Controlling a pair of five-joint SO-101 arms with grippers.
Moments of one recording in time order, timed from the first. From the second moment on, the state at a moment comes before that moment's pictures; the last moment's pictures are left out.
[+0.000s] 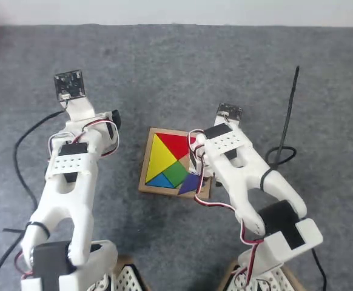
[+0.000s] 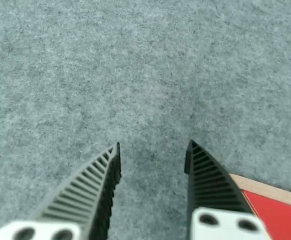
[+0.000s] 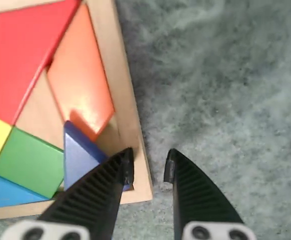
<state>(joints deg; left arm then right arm) -12.0 -16.3 52.4 23.4 11.9 -28.0 4.6 27.6 66.6 -41.2</state>
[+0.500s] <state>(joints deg) -12.0 -16.3 52.4 23.4 12.1 -32.4 3.1 27.6 68.5 -40.7</state>
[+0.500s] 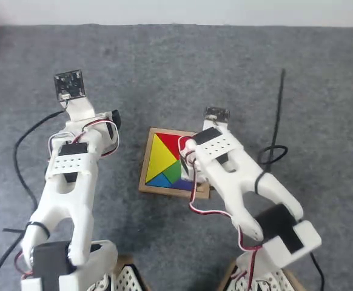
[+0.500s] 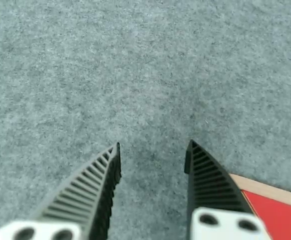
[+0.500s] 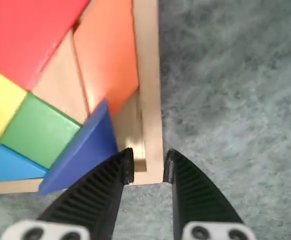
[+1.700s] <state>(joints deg) -12.0 -16.3 52.4 23.4 12.2 -36.7 1.4 27.5 63.0 -35.2</state>
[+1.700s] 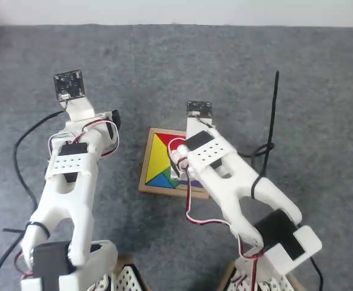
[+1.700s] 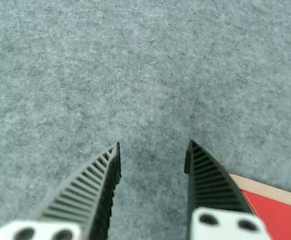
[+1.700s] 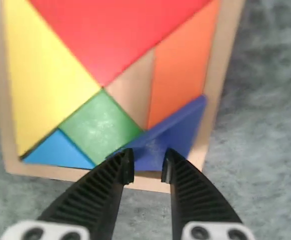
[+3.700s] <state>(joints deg) 13.0 -102.3 96.9 26.9 4.2 -0.4 -100.9 95.6 64.0 -10.0</state>
